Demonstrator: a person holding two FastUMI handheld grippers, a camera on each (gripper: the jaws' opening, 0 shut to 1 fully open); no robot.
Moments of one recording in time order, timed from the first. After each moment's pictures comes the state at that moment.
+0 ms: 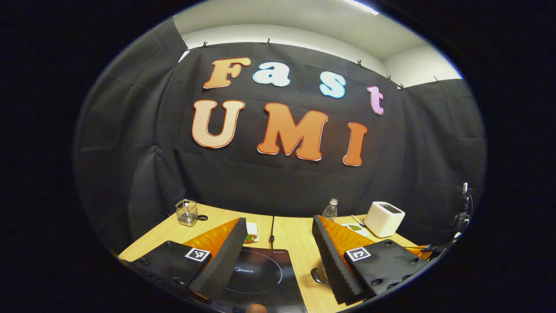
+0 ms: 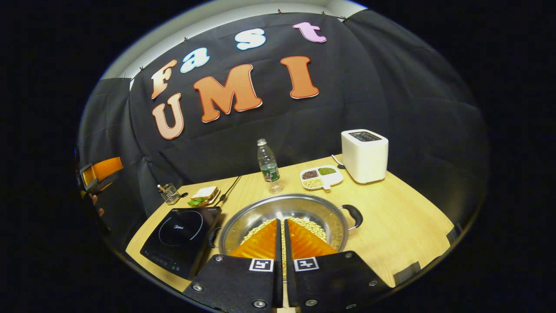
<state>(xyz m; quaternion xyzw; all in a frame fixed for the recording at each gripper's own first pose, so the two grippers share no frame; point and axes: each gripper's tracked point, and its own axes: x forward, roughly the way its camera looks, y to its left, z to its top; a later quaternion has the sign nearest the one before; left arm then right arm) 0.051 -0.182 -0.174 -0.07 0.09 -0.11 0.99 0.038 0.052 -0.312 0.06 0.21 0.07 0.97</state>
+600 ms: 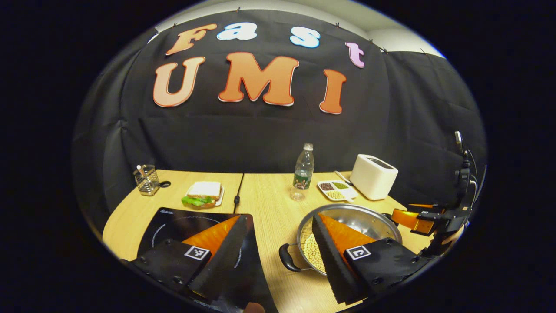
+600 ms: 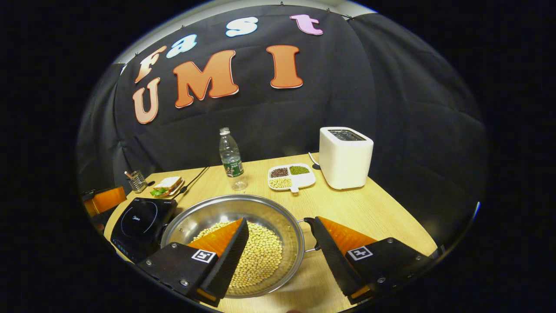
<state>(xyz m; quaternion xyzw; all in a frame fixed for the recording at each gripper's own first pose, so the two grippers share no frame) 0.065 -0.285 -0.307 -0.03 0.24 -0.18 0.95 0.108 -0.009 -0.356 0.00 0.24 0.02 0.97</state>
